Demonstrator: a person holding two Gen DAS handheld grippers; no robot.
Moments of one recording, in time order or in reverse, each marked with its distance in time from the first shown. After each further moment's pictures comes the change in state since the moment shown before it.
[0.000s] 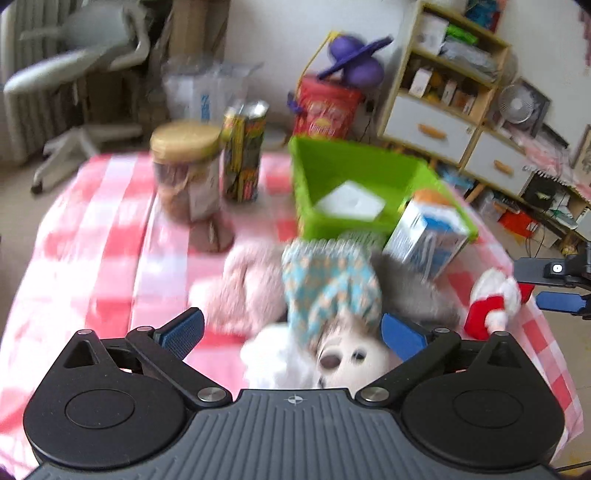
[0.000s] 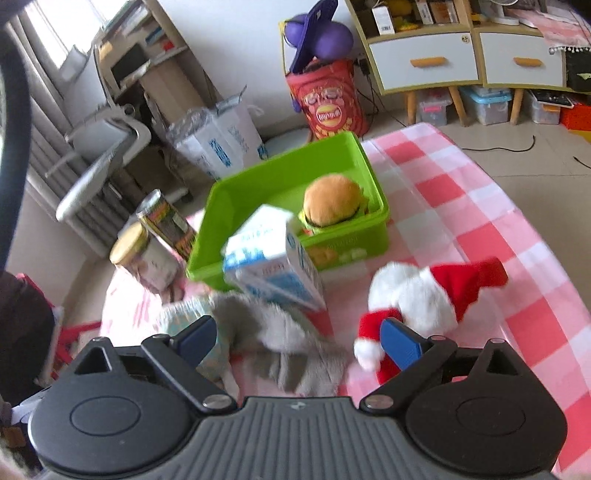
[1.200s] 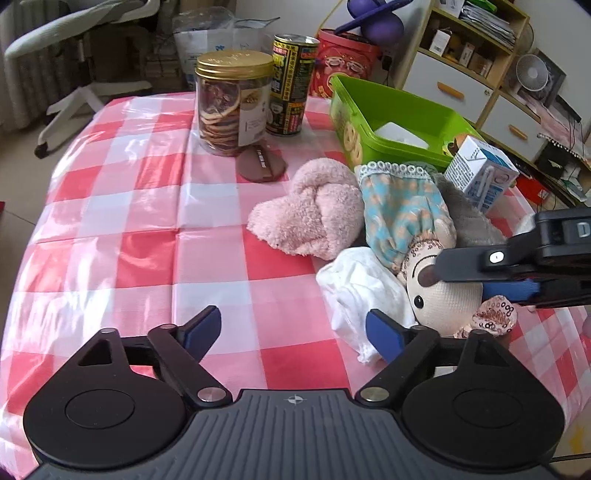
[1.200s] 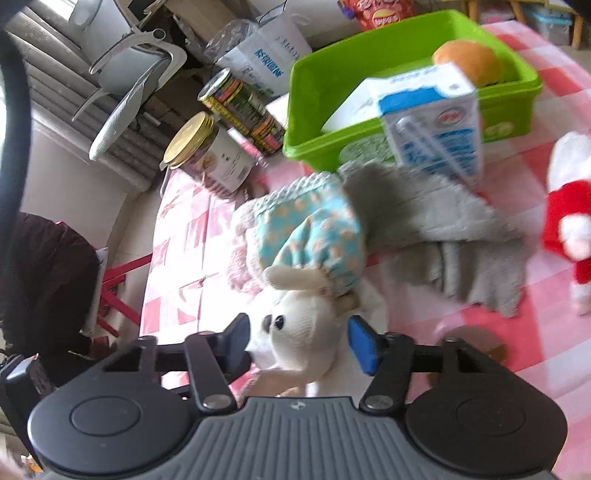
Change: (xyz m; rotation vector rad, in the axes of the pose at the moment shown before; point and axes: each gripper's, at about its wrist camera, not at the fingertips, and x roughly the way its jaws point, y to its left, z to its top) left arm 0.014 0.056 -0.034 0.015 0.113 0.003; right arm 0.081 0.090 -0.046 0.041 0.273 0.174
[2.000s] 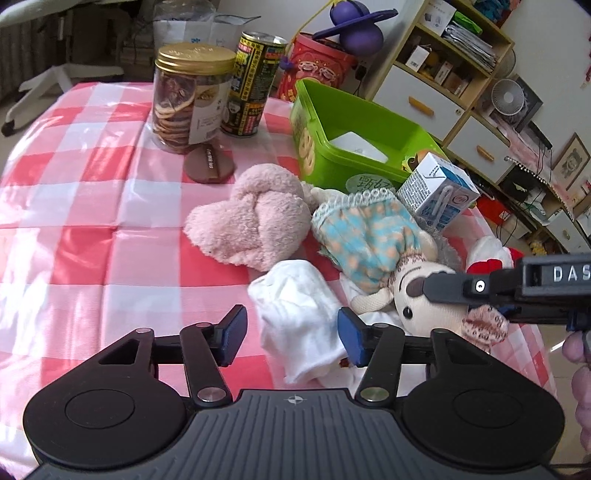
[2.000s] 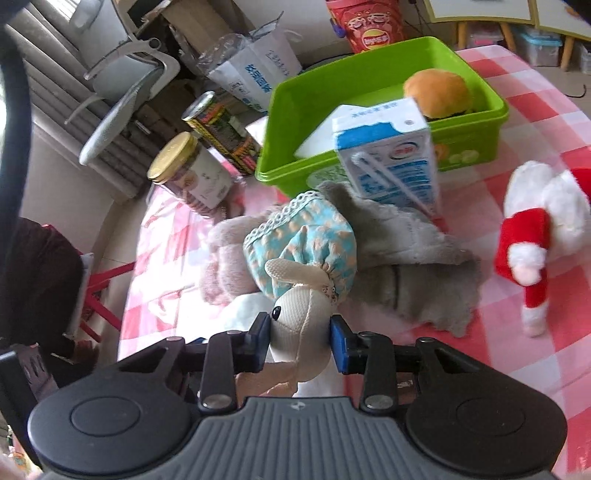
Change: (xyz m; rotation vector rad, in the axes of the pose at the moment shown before) left arm 0.012 -0.018 0.008 -0.080 -0.009 -0.158; right arm -0.026 -0.018 0.005 -0.036 -0.050 -0.072
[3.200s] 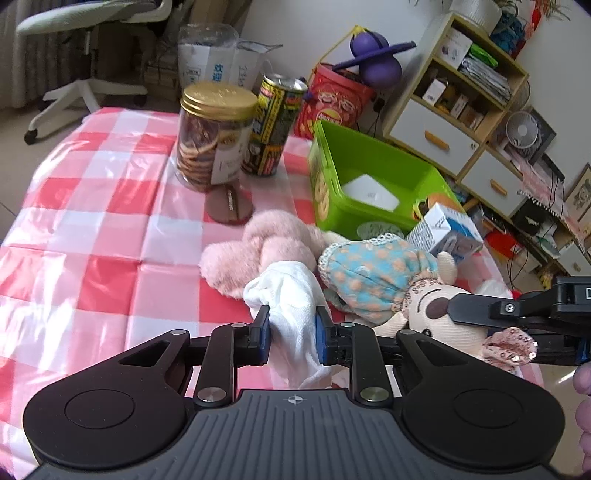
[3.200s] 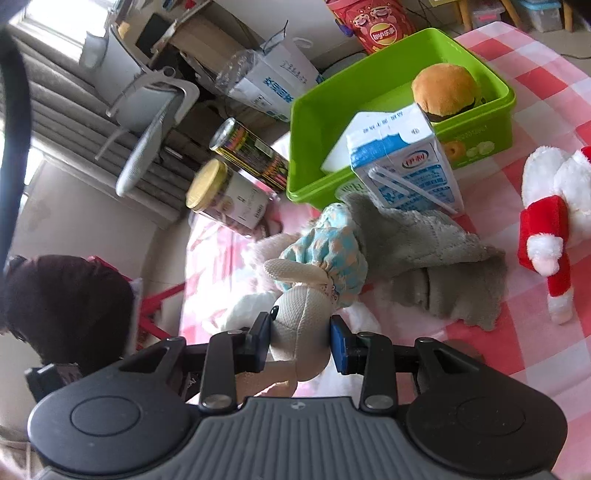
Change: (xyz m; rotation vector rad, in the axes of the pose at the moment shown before) left arm -0.025 0.001 0.015 -0.049 -0.100 0.052; right arm -0.024 -0.014 0.009 0.121 -0.015 0.196
